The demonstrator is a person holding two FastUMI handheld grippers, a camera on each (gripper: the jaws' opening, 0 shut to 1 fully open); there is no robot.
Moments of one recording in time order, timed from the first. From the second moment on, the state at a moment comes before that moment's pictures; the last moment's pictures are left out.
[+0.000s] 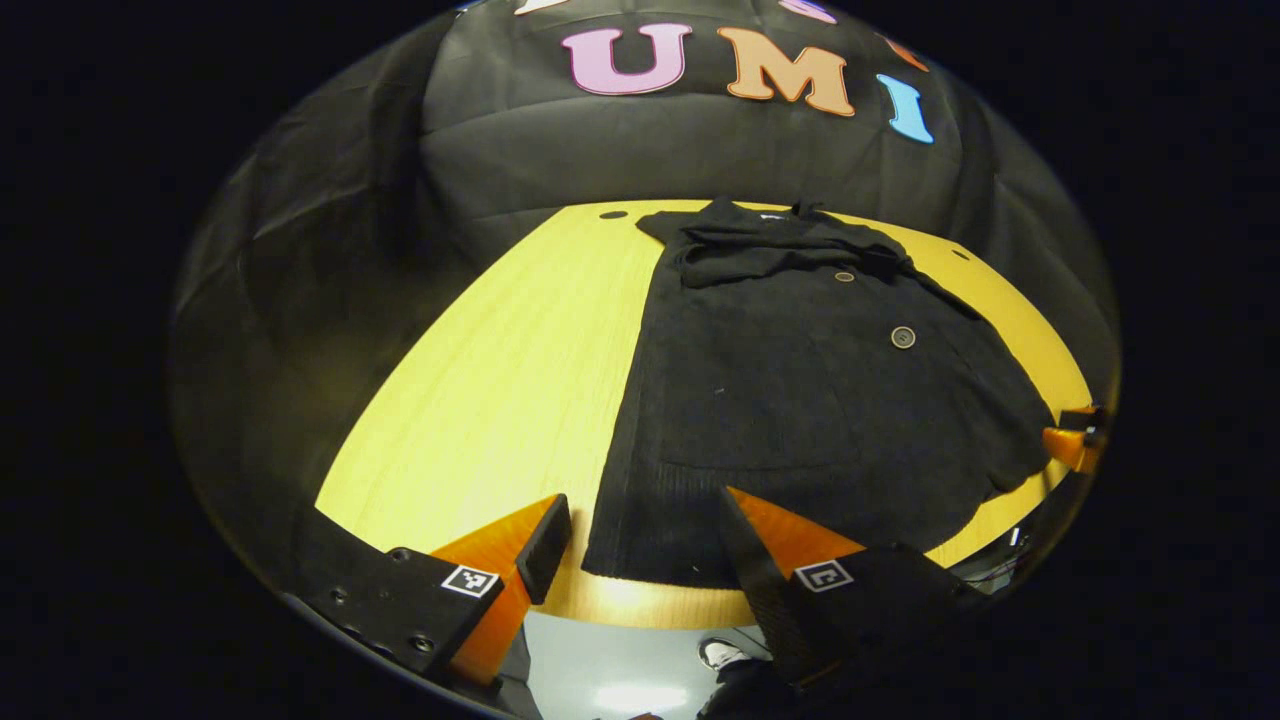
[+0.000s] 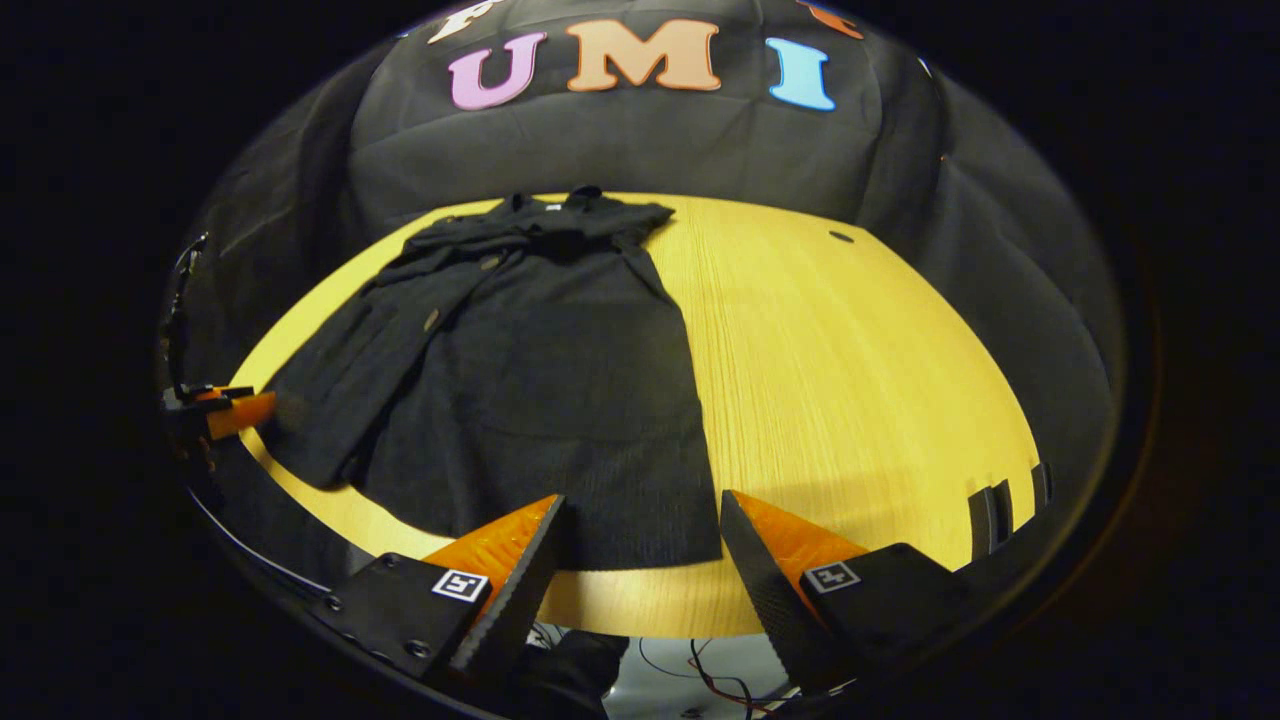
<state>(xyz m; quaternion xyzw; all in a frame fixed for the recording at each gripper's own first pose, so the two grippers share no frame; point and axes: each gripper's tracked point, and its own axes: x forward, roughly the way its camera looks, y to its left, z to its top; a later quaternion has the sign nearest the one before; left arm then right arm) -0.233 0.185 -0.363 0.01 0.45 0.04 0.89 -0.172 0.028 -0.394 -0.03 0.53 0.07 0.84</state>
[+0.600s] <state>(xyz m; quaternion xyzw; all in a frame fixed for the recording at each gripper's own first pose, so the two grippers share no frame) -0.222 0.157 -0.367 -0.05 0.44 0.01 0.90 -0.167 0.057 -0.398 0.00 0.55 0.11 0.83</state>
